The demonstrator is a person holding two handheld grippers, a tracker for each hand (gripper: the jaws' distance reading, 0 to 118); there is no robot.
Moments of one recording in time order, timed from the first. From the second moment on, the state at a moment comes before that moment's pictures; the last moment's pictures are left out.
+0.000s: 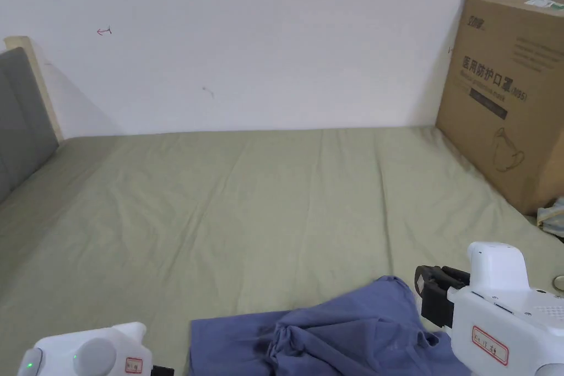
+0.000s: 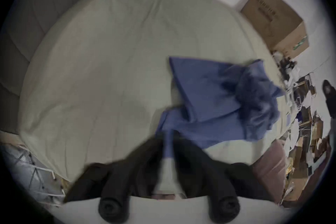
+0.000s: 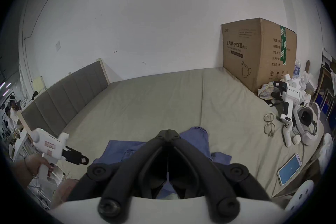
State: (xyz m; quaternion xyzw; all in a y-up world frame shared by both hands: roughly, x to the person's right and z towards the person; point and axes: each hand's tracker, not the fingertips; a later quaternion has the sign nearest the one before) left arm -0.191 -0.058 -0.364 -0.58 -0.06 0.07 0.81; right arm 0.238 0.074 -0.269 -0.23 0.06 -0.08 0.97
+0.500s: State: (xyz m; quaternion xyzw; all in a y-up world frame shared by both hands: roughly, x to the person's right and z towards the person) left arm -0.163 -0.076 -0.350 -0.53 -0.15 0.14 0.83; right arm 0.306 0.012 -0.310 -0.35 0.00 -0.10 0.93
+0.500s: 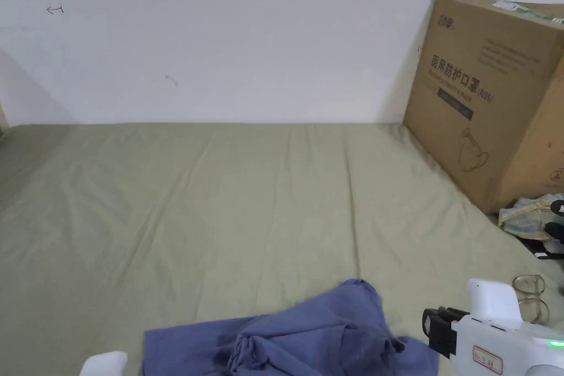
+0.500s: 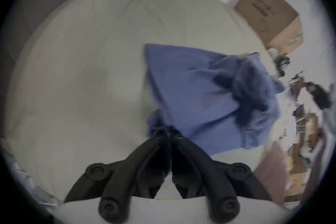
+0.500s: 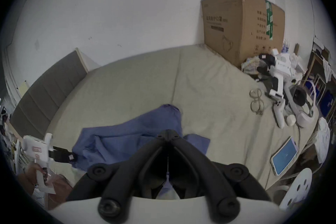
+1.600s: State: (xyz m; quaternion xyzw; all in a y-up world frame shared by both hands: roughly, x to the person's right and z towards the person) left arm -0.244 0.065 -0.364 -0.40 -0.11 0.08 0.91; right arm 0.367 0.067 -0.362 -0.41 0.08 -0.07 0.91
